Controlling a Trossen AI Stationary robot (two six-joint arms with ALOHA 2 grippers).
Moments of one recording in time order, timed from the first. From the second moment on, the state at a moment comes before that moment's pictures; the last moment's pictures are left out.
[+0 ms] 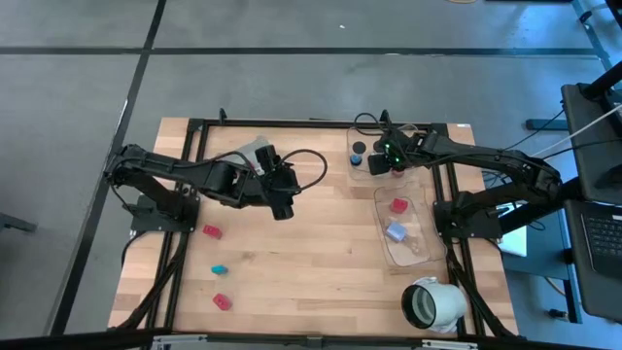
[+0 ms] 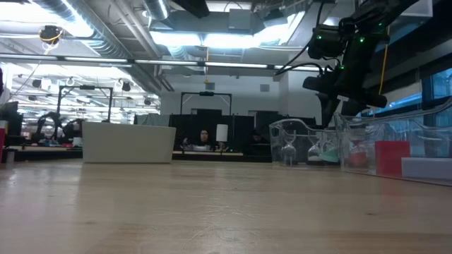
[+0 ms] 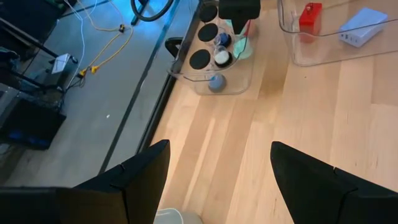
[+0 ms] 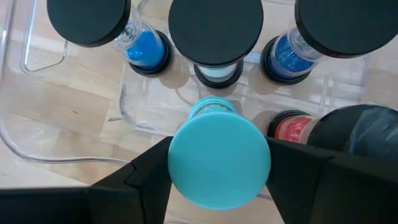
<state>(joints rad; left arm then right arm) -0.19 1.49 1.49 -0.87 -0.71 -0.11 -0.48 1.29 0.84 -0.74 0.17 0.80</state>
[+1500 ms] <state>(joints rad) -0.47 1.28 1.41 -1.31 -0.16 -0.67 -0.25 1.29 1.21 -0.66 0.11 0.61</state>
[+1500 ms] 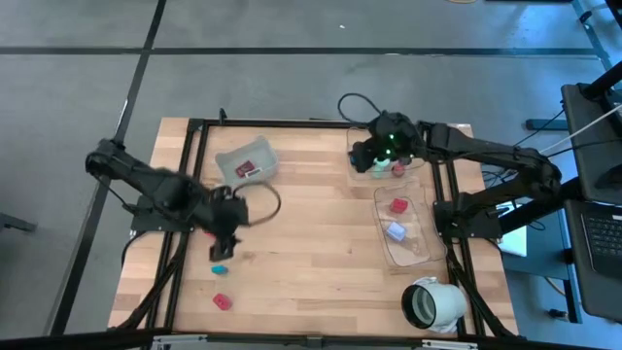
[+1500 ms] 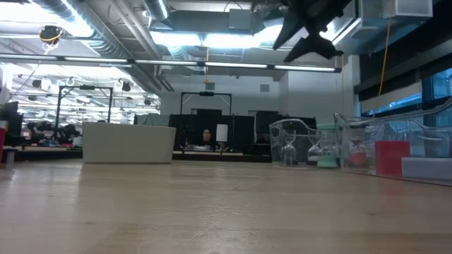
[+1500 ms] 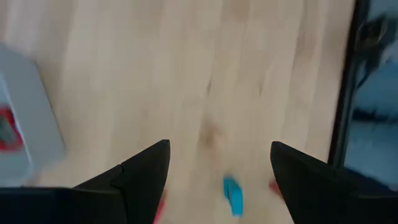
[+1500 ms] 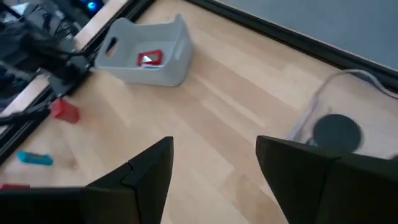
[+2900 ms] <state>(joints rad) -0.73 0.58 0.76 -1.04 -0.30 -0.63 -0.12 1.29 1.21 -0.64 0.31 0.72</state>
